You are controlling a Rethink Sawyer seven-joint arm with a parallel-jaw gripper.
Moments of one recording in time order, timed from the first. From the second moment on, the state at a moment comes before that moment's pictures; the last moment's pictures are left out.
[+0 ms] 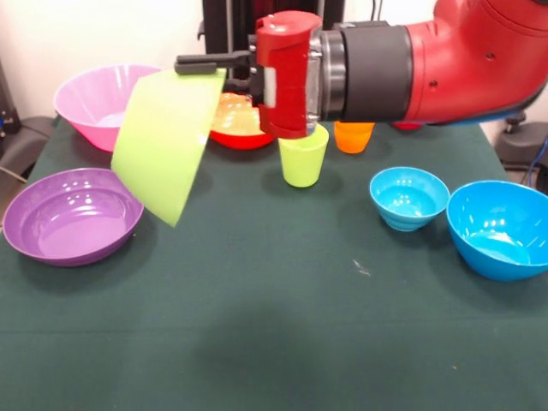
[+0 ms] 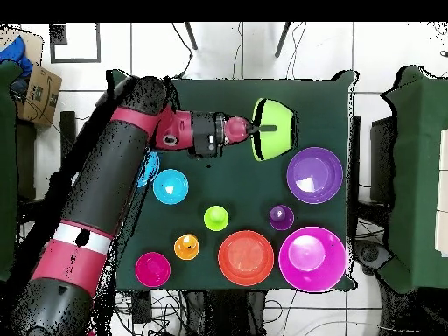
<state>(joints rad) 0.33 0.15 -1.07 0.66 -0.43 1.25 2.26</state>
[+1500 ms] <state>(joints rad) 0.44 0.19 -1.07 0.77 -0.43 1.23 2.40</state>
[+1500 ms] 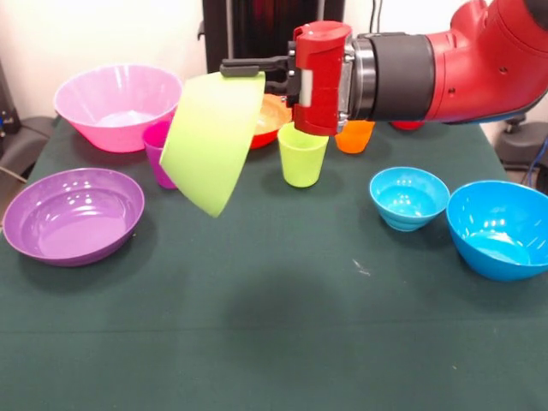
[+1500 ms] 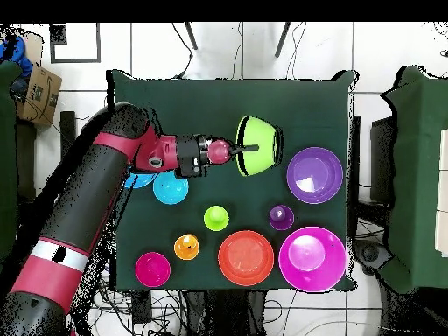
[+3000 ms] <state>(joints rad) 0.44 0.31 -1.12 0.77 -0.43 1.25 2.42</state>
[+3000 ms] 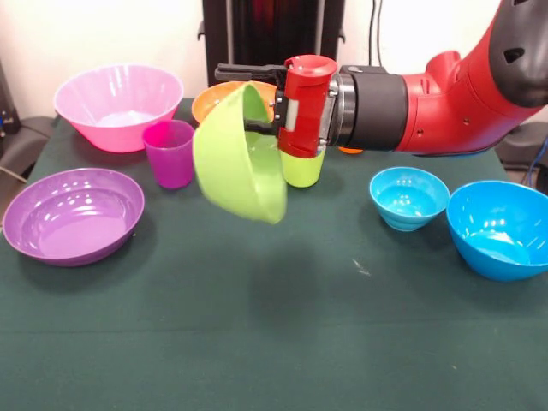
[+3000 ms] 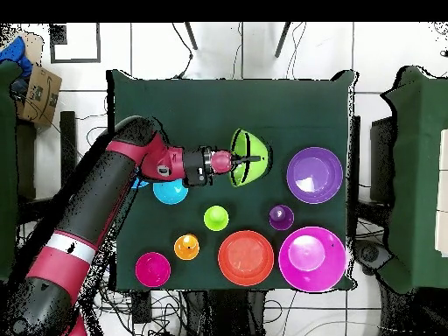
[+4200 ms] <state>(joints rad) 0.44 0.27 -1.12 0.77 -0.43 1.25 2.42</state>
